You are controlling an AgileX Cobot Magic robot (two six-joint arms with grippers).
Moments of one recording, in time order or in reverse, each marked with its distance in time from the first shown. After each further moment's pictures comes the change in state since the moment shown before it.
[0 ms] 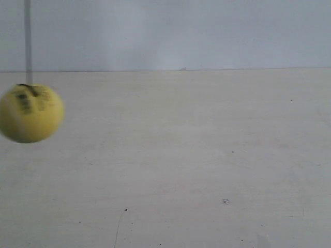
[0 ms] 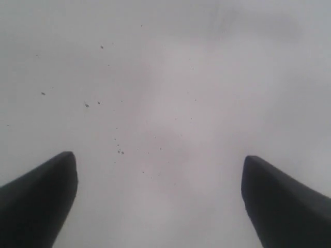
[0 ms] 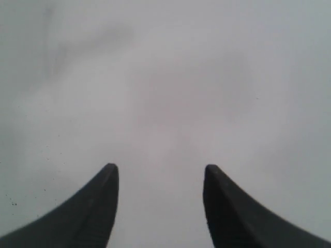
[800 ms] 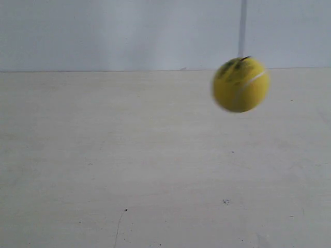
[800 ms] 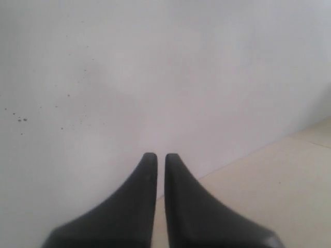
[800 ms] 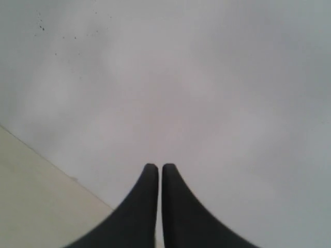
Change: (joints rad) left arm -0.049 0.231 -0.142 0.699 -0.240 -0.267; right arm 0.447 0.296 -0.358 -0.319 0.514 -0.462
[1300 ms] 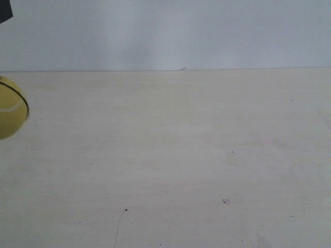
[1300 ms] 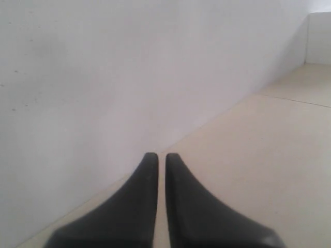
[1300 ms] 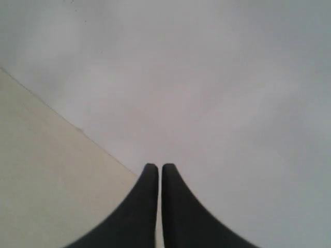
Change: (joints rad) left arm 0.000 0.140 -0.043 0.132 -0.122 0.007; right arm 0.000 0.142 -0.021 -0.042 0.071 0.008
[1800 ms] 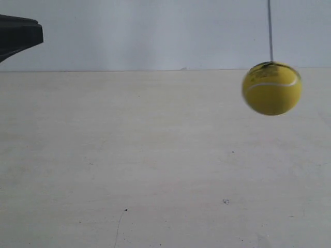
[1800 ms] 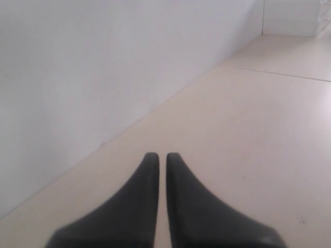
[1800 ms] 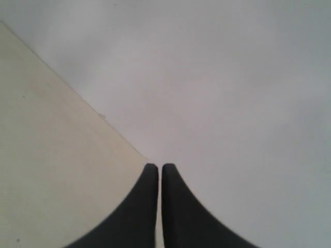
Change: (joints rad) left arm 0.000 0.140 -0.036 0.094 -0.117 -0.002; right arm 0.000 0.051 0.000 0.186 -0.002 -0.231
